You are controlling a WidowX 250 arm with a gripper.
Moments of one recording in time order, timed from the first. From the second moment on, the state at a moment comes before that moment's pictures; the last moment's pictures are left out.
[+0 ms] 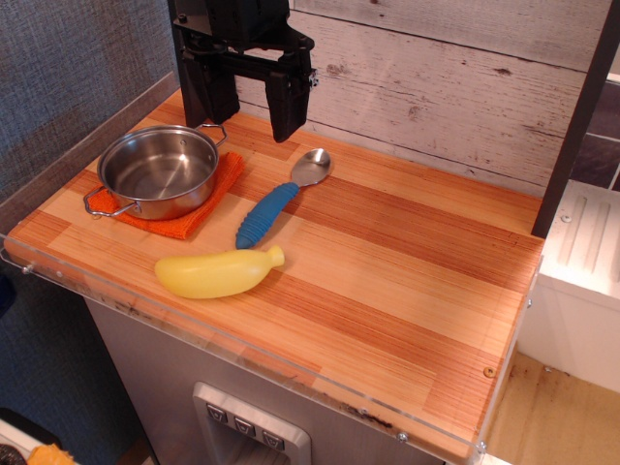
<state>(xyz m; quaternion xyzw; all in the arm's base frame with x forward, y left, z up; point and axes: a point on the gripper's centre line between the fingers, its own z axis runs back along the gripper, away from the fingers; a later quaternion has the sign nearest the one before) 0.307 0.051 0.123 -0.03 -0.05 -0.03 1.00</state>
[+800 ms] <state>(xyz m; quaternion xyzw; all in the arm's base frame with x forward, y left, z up) 0.299 0.066 0.091 -0.03 -0.04 -0.01 1.00</state>
